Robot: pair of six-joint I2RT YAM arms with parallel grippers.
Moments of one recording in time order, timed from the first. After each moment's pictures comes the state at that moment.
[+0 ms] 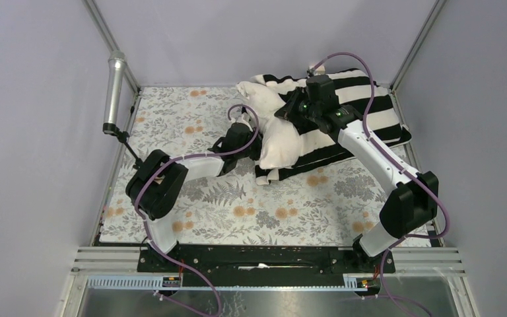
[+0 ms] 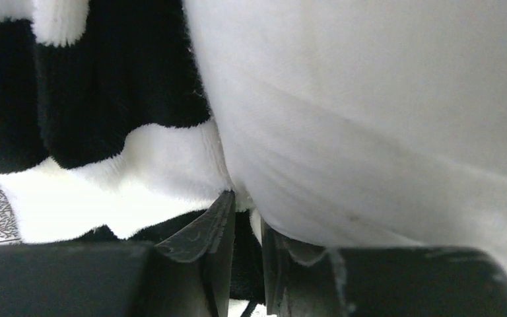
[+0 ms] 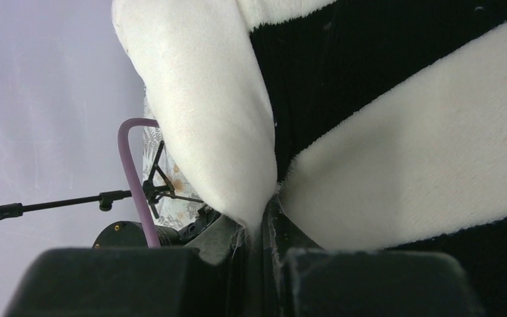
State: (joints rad) left arm -0.63 1.81 1.00 0.35 0.19 -1.08; right arm 0.48 1.59 1.47 -0.42 -0.14 0.79
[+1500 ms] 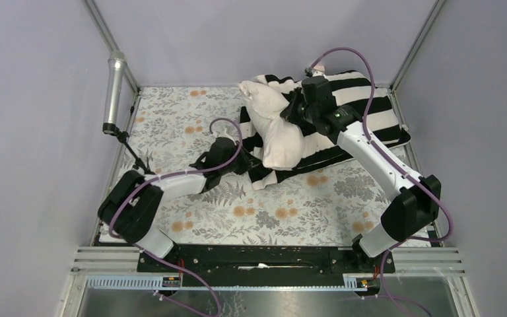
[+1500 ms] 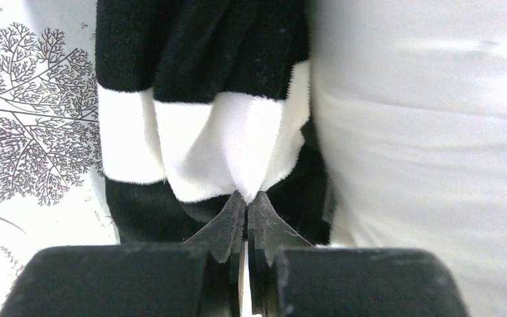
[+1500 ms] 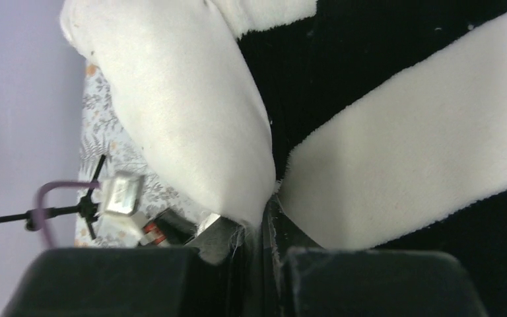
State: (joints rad) left arm -0.62 1.57 0.75 0.28 0.10 -1.07; right arm 0.51 1.57 1.52 -0.53 0.04 0.65
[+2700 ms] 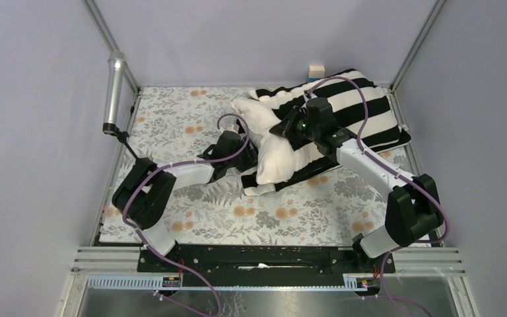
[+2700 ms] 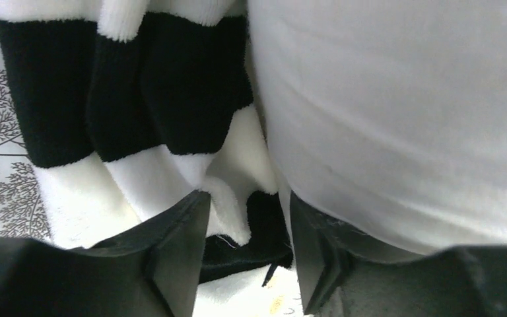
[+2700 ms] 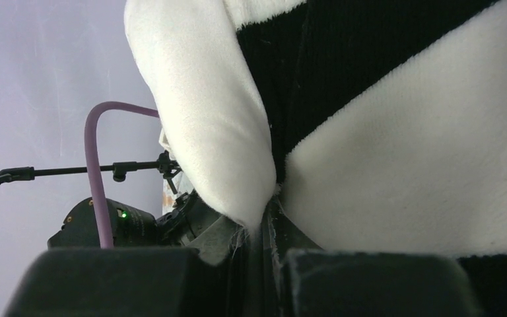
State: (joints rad) left arm -0.59 1.67 0.83 0.23 0.14 -1.00; right arm 0.49 1.52 1.14 -0.10 -0.25 0.88
